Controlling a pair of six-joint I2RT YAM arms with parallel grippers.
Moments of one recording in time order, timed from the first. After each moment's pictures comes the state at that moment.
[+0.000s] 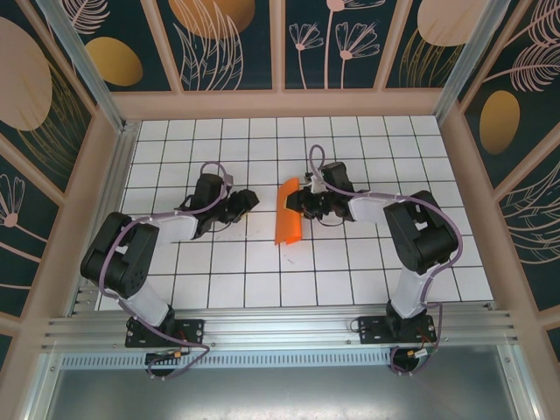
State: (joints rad) left arm -0.40 1.65 0.71 0.29 0.47 -1.00; right arm 0.47 1.82 0.93 0.14 -0.73 0.80
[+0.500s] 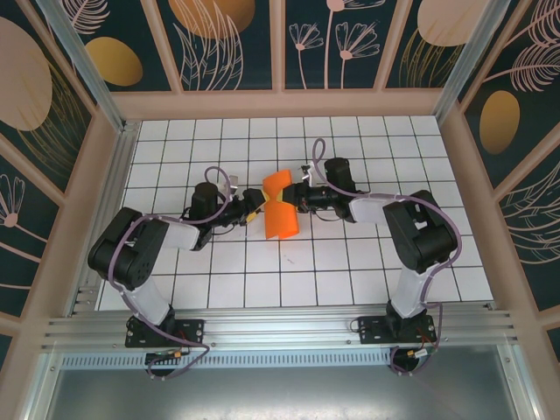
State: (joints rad) left arm -0.40 1.74 0.59 0.79 0.67 -1.15; right arm 0.46 1.82 0.91 0.39 -0.95 0.93
